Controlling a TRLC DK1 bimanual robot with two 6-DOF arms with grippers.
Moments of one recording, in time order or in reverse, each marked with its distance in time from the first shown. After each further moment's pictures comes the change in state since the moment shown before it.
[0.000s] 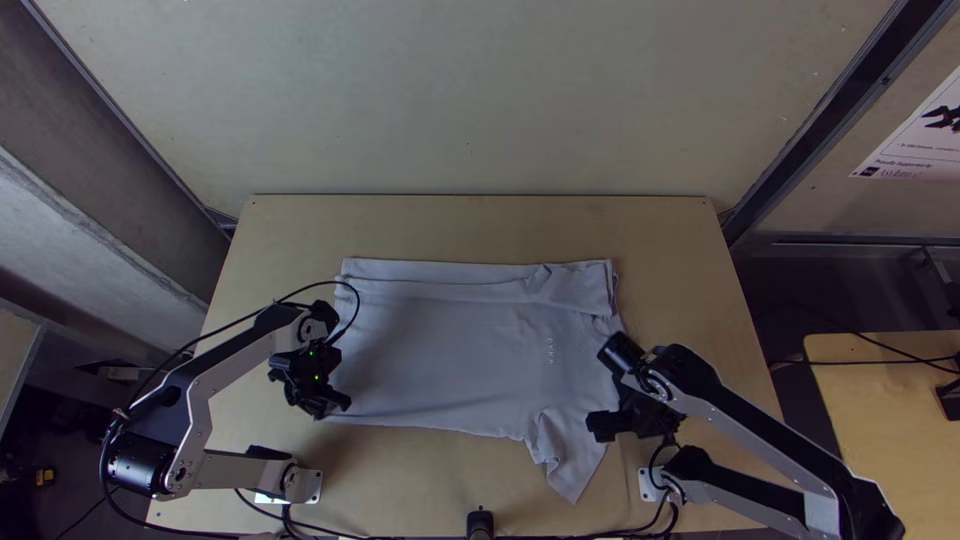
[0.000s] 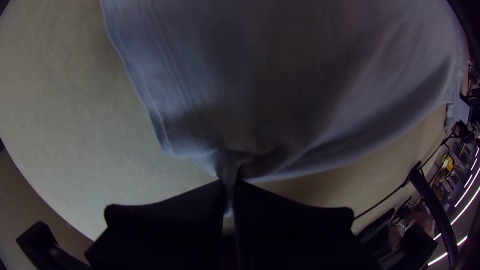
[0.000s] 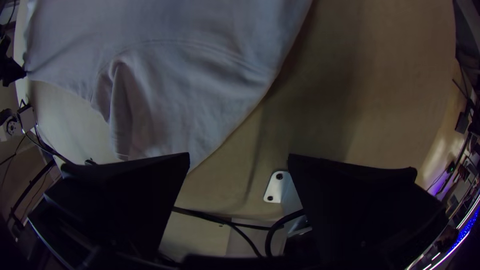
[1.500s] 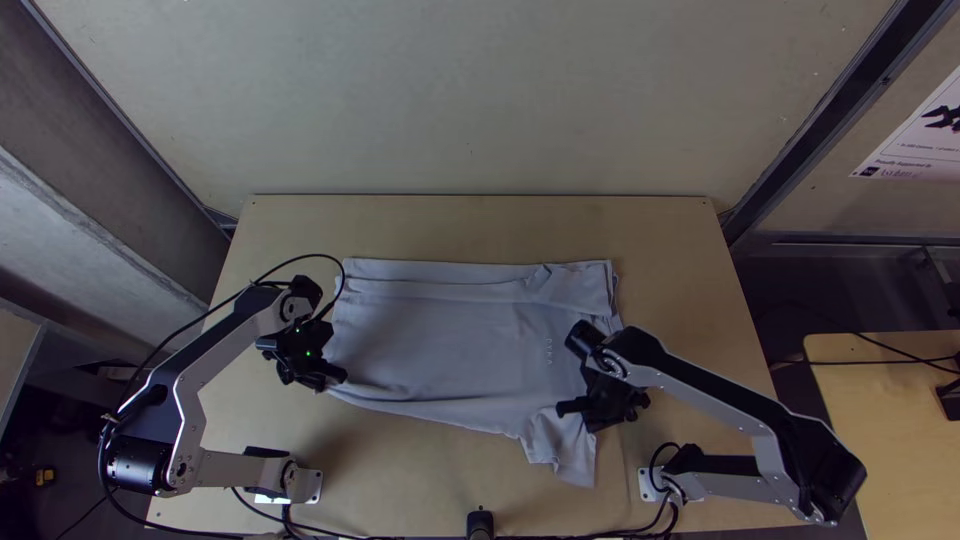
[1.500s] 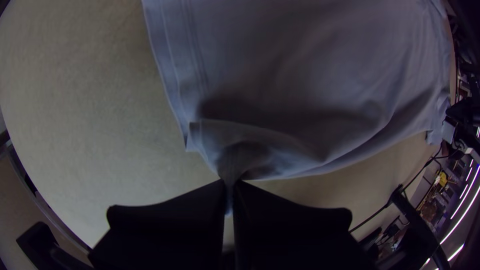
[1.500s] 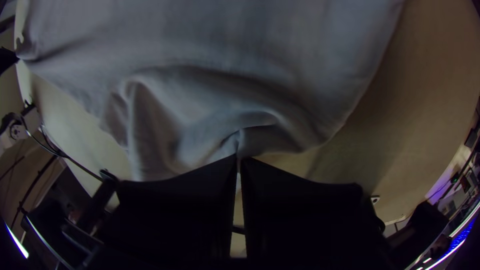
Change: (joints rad) left arm 0.097 0.000 0.134 -0.001 0.045 0.040; right arm 0.019 0.266 0.063 0.167 -0.095 -0.011
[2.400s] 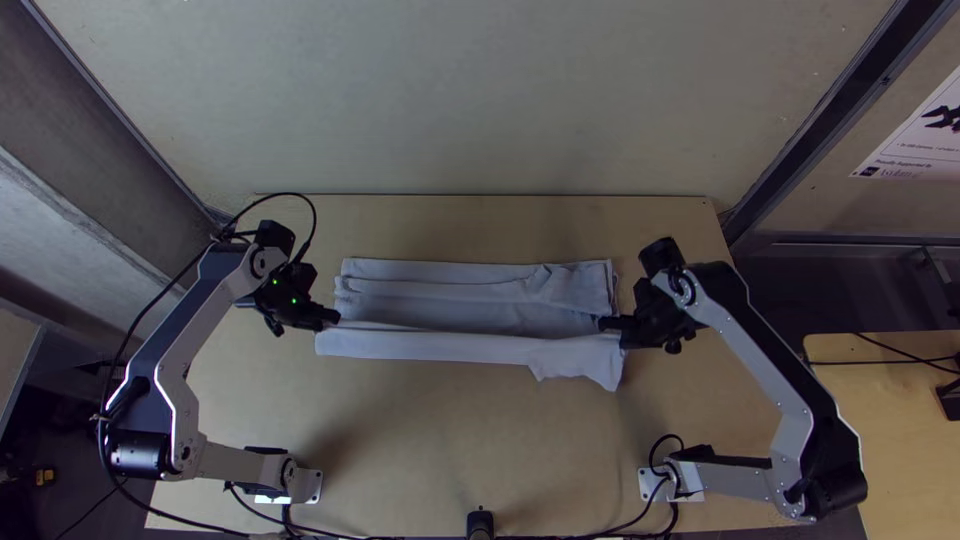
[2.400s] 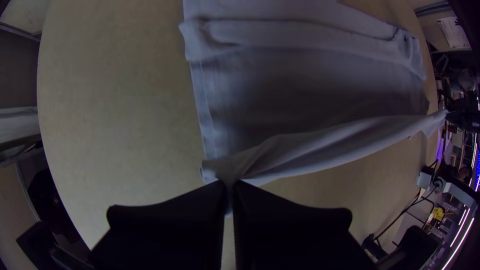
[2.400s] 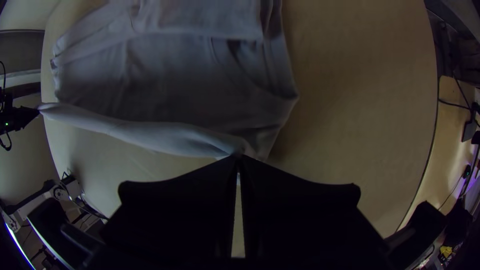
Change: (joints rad) left arm 0.084 0.051 0.341 0.003 0.050 -0.027; right arm -0.460 0.014 0.357 -0.088 0.123 -0.236
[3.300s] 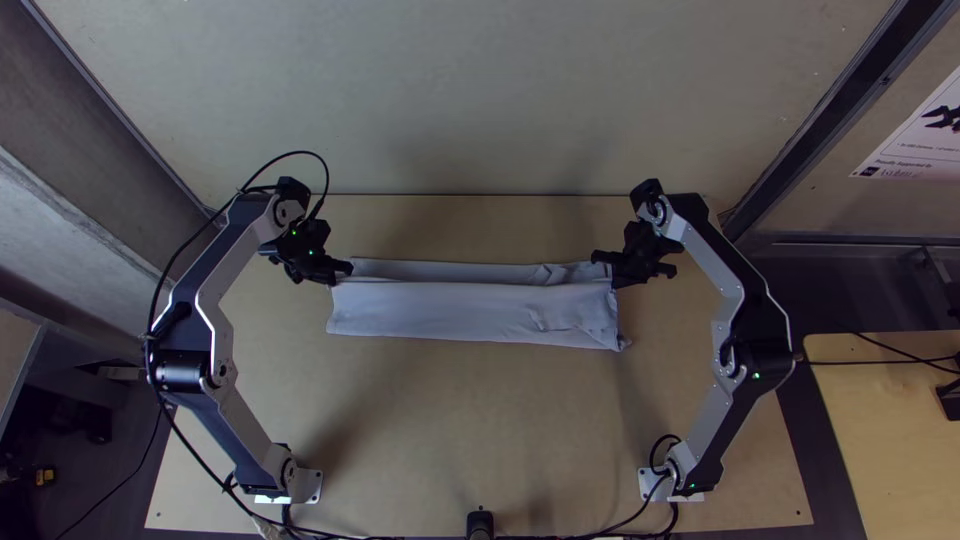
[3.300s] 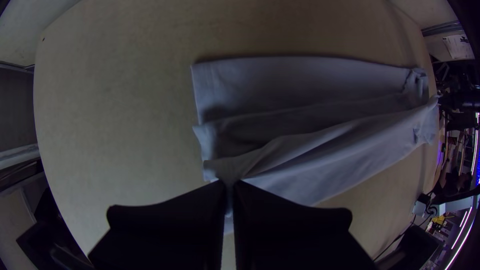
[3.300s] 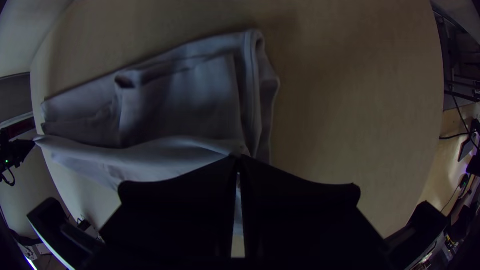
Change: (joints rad) left arm 0.000 0.362 0.401 0.001 0.003 -0.003; right arm -0.124 0.575 0.525 0.010 0.014 -0.058
